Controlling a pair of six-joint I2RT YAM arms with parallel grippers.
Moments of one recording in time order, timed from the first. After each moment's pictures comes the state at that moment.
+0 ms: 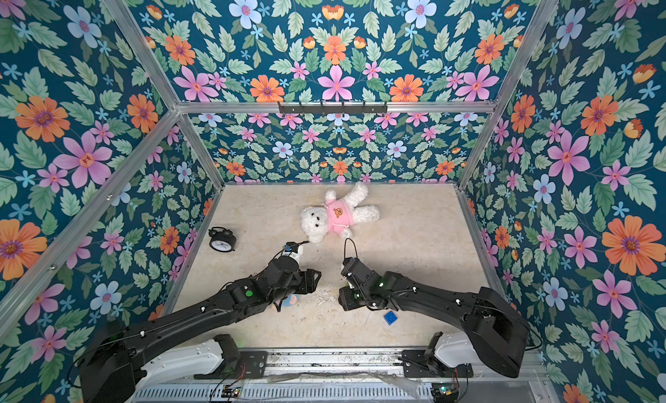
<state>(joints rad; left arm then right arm) -0.93 1.07 0.63 -0.27 -0.18 -0.73 0.99 1.36 0.72 -0.41 -0.13 0.63</state>
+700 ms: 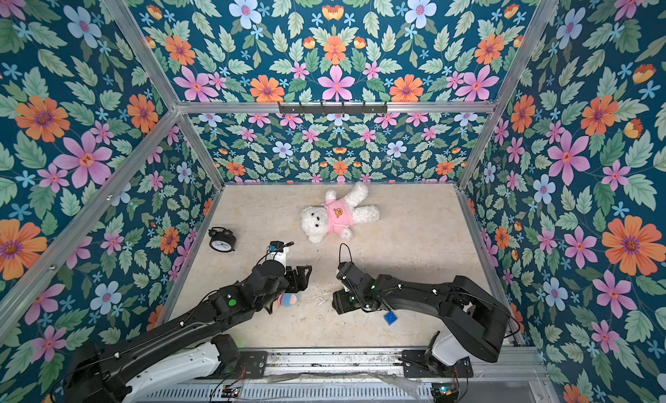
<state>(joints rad) -0.93 0.90 0.58 -0.29 -0.32 -0.71 1.00 1.52 0.72 -0.25 -0.15 0.63</state>
